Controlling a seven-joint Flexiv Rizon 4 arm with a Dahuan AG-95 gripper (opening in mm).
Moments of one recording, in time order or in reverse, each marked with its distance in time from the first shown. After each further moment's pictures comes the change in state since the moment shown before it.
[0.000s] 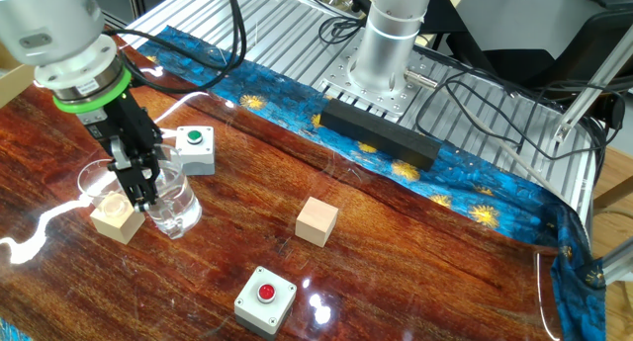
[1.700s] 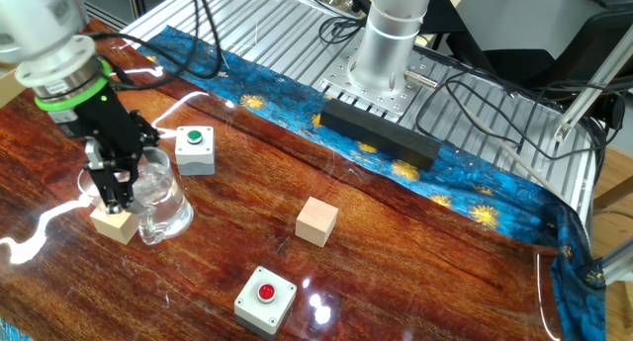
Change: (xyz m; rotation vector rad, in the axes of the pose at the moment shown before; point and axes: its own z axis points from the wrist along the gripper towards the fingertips) arm -0.020 0.003 0.001 -0.059 0.062 0.232
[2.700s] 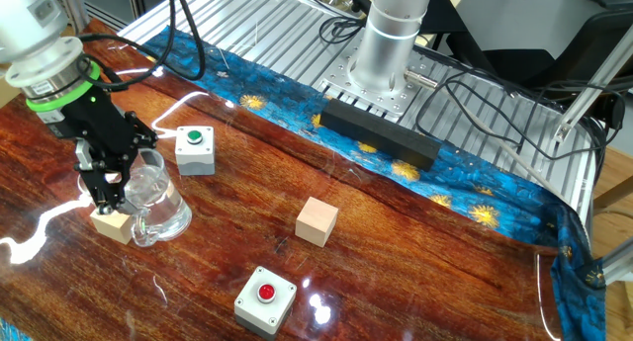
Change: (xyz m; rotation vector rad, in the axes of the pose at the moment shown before) arm -0.004 0.000 0.001 -0.021 0.041 0.072
